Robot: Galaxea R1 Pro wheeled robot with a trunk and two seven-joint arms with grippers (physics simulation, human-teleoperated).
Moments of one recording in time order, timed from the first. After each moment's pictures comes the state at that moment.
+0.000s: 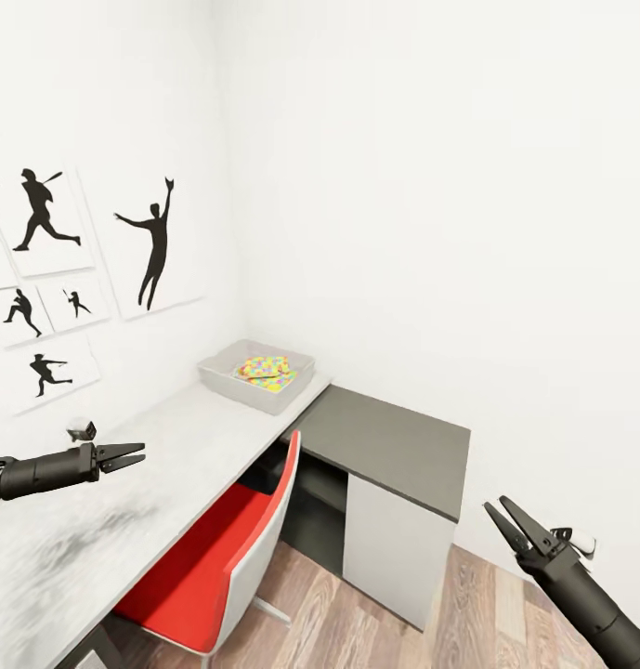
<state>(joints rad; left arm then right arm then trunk) -0.78 0.55 0.18 -0.59 0.09 0.76 -1.57 0.03 -0.11 -0.42 -1.50 -1.01 0.64 0.94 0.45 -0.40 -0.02</state>
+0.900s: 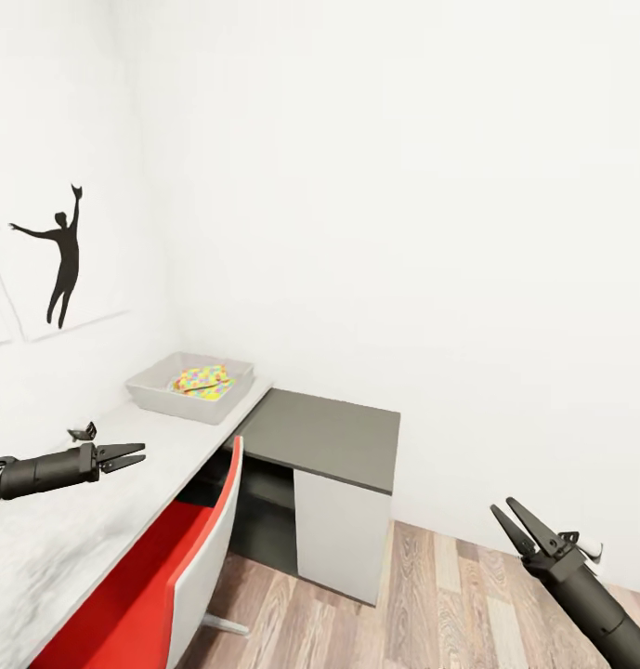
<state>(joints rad) -0.78 0.55 0.18 -0.59 0.09 0.76 -1.57 0.03 -0.11 -0.45 -1.47 -1.01 0.64 0.95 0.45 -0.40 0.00</state>
